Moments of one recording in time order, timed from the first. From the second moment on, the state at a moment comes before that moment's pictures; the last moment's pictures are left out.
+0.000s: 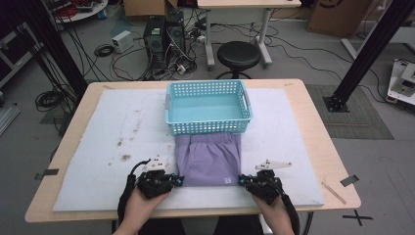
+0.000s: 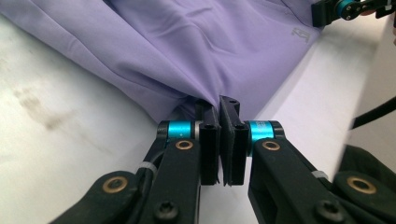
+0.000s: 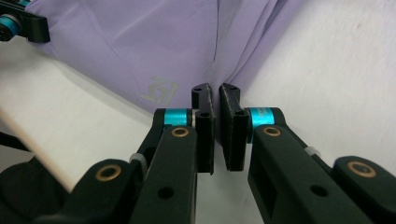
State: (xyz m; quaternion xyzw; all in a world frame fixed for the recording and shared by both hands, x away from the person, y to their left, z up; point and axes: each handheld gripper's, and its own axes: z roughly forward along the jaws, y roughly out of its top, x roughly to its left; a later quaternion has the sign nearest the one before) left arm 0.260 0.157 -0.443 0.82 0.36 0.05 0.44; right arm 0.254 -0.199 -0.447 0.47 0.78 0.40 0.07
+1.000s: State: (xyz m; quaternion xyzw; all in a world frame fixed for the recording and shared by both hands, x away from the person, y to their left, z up) left arm 0.244 0.160 -0.452 0.82 0.36 0.04 0.44; right arm 0.230 -0.200 -0.448 0.44 0.80 0.39 0.07
